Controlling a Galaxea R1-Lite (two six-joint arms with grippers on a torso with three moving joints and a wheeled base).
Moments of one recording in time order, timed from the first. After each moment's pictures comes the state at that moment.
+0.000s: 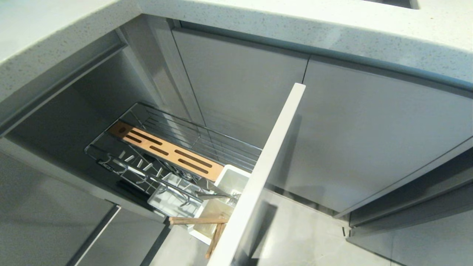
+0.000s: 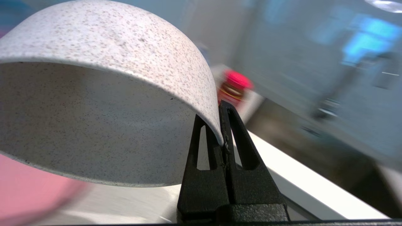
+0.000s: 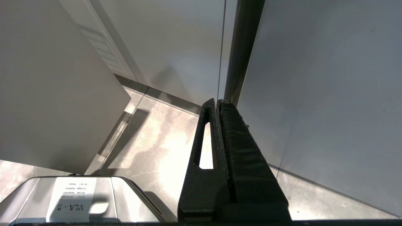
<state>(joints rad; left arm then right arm) 0.26 0.88 -1.33 -0.15 -0.09 -0.44 0.01 0.00 0.00 0.00 0.00 0.02</state>
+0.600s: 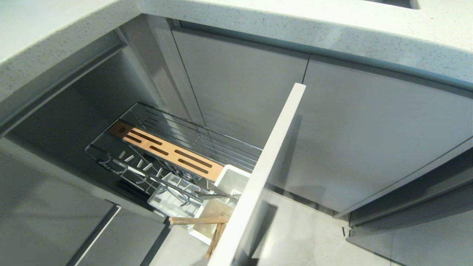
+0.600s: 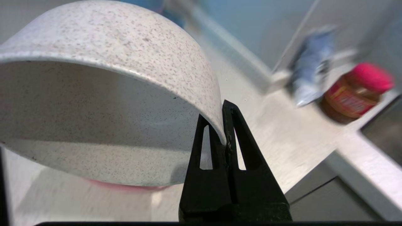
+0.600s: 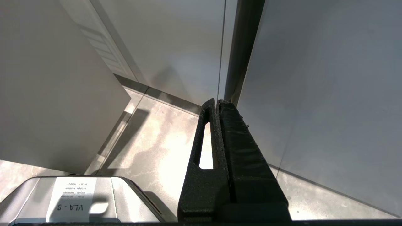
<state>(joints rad) 0.59 1.10 -1.79 0.43 -0.09 -0.43 0.01 0.00 0.00 0.00 0.00 0.02</state>
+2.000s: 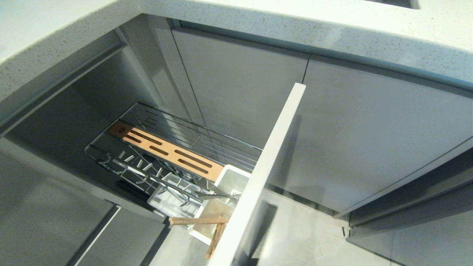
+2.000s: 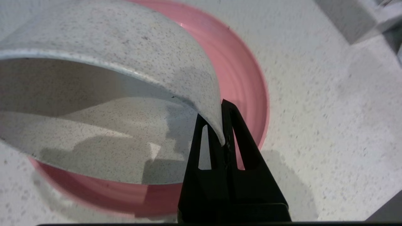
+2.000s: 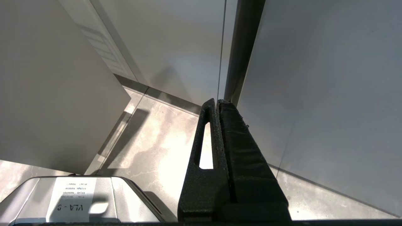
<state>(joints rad) 0.51 1.35 -1.94 0.65 0.01 -0.39 0.01 0.00 0.00 0.00 0.00 0.02</state>
